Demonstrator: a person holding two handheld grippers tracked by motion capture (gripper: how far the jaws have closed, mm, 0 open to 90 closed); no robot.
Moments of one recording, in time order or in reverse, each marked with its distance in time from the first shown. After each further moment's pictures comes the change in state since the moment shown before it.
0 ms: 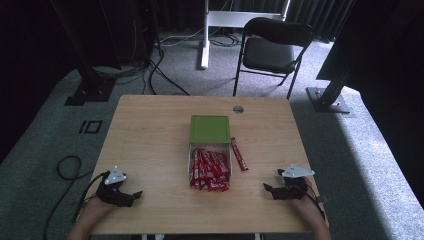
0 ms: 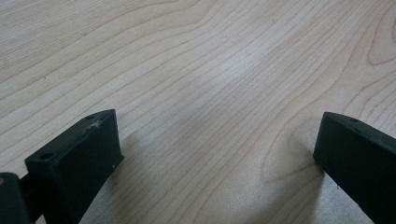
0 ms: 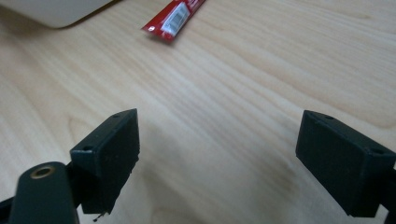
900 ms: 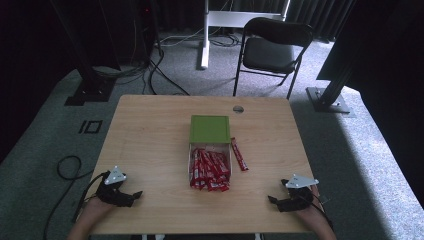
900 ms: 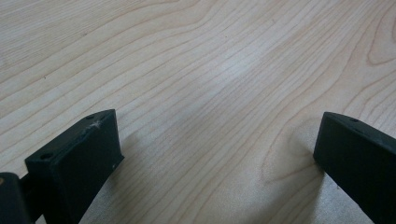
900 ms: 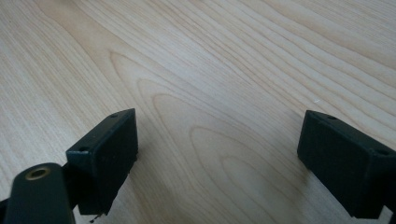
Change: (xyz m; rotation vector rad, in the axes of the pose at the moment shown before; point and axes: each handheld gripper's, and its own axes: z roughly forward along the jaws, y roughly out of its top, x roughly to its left) left arm 0.000 0.000 0.000 0.000 0.000 -0.002; right arm 0.011 -0.020 -0.020 0.074 0.043 -0.047
